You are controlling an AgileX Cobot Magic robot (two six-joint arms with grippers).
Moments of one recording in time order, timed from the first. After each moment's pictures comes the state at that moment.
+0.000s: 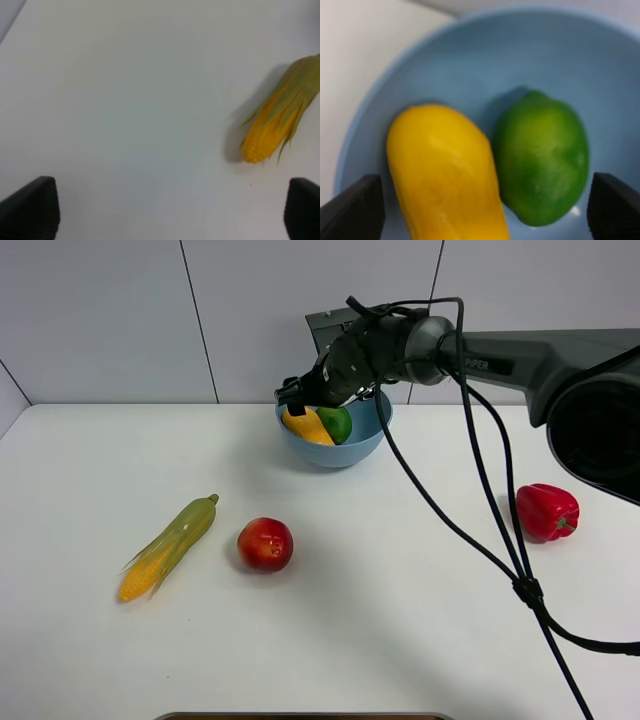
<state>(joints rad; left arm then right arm) 0.03 0.00 -0.44 0.06 1.09 -0.10 0.58 2.22 -1.75 -0.36 0.49 0.54</state>
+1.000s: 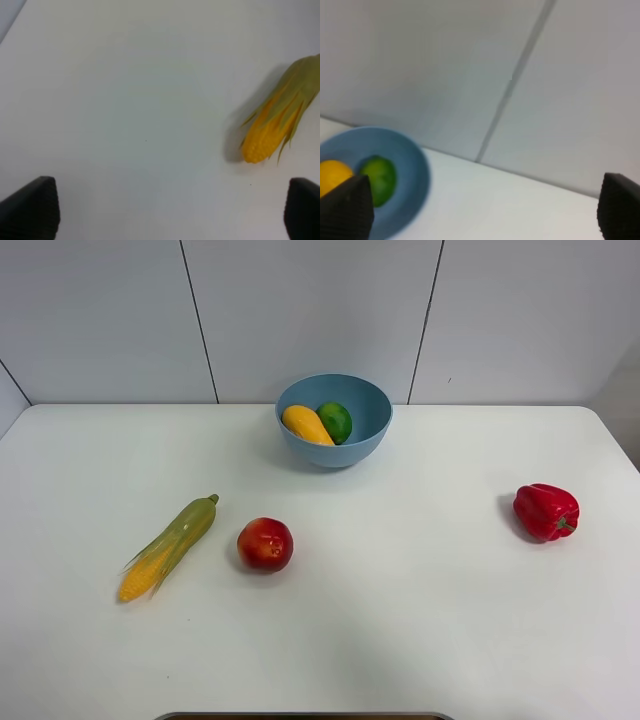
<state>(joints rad) 0.03 0.00 -0.44 0.06 1.09 -0.10 0.48 1.45 -1.76 -0.39 0.96 0.23</state>
